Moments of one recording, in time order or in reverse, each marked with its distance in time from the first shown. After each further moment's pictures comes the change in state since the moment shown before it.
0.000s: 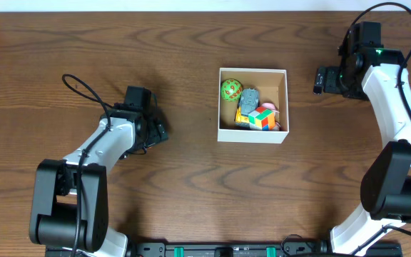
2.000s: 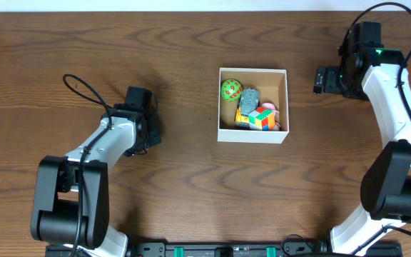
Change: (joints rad) left arm 0.000 0.019 0.000 0.007 -0.008 -0.026; right arm 0.000 0.000 0.000 0.000 0.000 0.000
